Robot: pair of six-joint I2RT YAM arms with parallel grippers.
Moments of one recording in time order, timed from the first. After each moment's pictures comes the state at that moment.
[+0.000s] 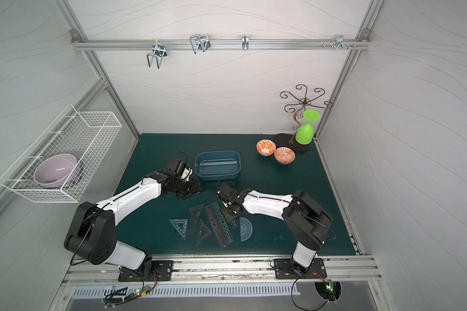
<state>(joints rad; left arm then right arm) -0.36 1.49 0.97 -0.59 0.36 -0.66 0.99 1.71 1.01 -0.52 0.03 0.30</state>
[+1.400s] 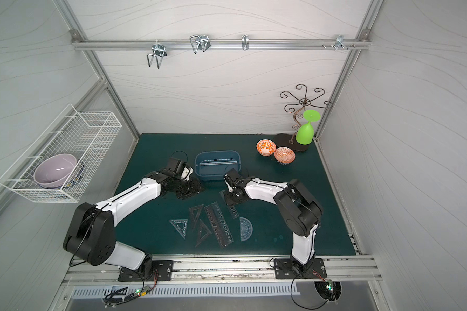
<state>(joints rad) -0.36 1.49 0.97 -0.57 0.38 -0.65 0.78 1.82 1.08 -0.42 -0.15 0.43</state>
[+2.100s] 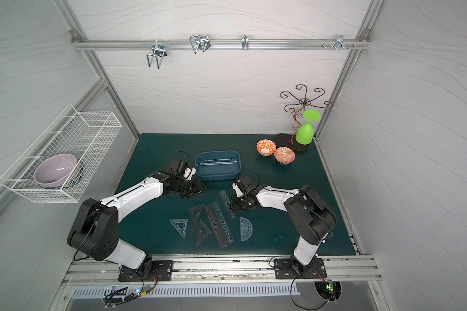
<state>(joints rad) -0.37 1.53 0.97 -0.52 0.46 -0.69 0.74 1.70 0.85 -0.22 -0.37 0.58</state>
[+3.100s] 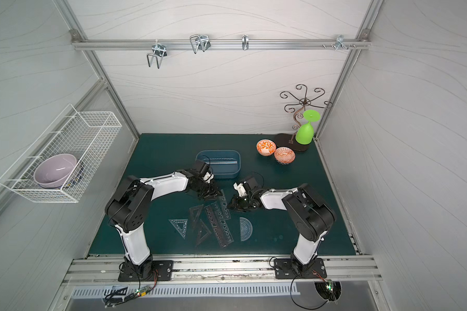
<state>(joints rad) -0.51 1.88 1.13 -0.43 0.47 -0.76 0.66 1.72 0.75 0.01 -0.56 0.66</state>
